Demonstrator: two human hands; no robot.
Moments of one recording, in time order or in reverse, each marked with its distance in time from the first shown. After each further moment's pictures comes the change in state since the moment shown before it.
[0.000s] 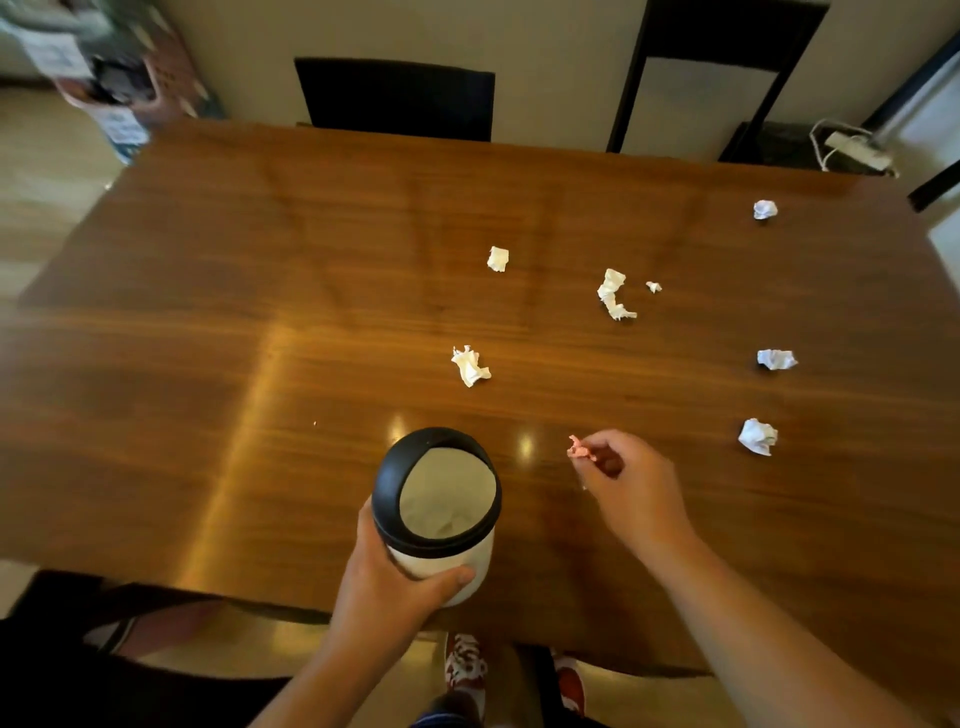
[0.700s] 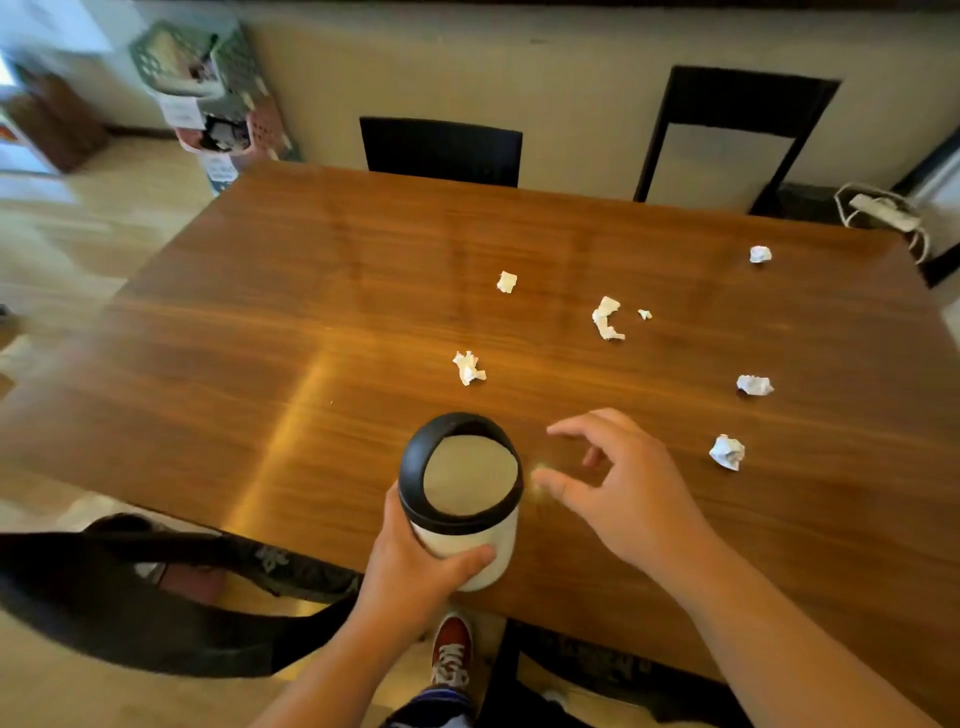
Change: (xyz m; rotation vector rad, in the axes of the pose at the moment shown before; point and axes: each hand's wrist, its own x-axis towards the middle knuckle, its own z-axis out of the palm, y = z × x) left_hand -0.060 0.022 0.064 -0.107 0.097 0.058; right_hand -0.066 -0.035 -0.085 -0.106 -0.151 -0.402
